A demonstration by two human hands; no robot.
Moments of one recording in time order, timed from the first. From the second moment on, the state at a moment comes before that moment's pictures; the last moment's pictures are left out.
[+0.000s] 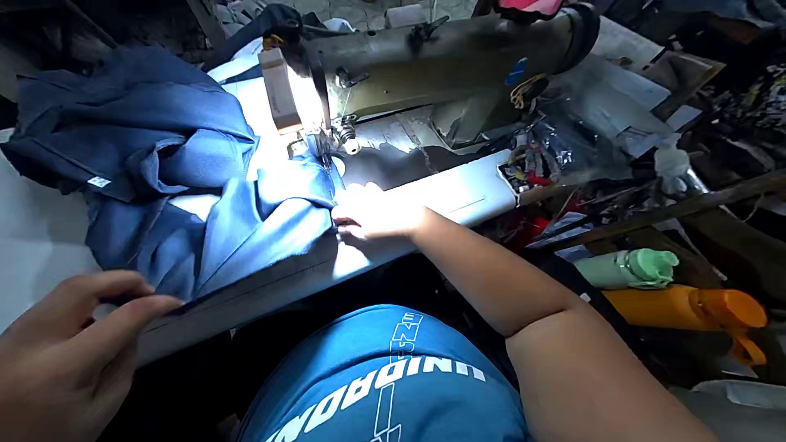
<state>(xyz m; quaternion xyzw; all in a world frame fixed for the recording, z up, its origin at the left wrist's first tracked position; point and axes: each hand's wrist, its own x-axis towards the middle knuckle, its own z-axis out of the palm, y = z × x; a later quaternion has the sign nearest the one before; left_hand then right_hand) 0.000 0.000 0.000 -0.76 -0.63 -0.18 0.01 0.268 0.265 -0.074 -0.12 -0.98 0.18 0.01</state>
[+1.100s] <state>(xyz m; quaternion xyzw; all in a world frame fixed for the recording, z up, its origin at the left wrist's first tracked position) 0.100 0.174 -0.139 -0.77 -0.61 -0.19 -0.03 0.303 0.212 -0.092 -0.27 -0.94 0.22 -0.03</state>
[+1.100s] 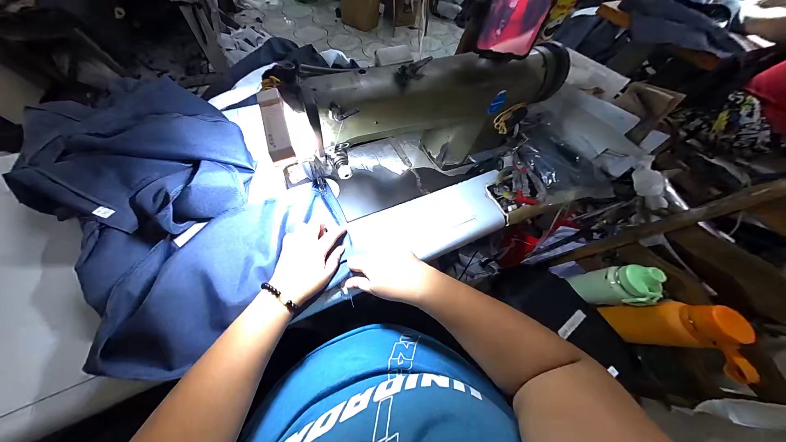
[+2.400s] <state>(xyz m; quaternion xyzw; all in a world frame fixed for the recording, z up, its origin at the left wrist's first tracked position) 0.099 0.176 -0.148 -0.76 -0.61 -0.23 -0.02 0.426 0.458 0.182 -0.53 -0.62 0.17 0.55</state>
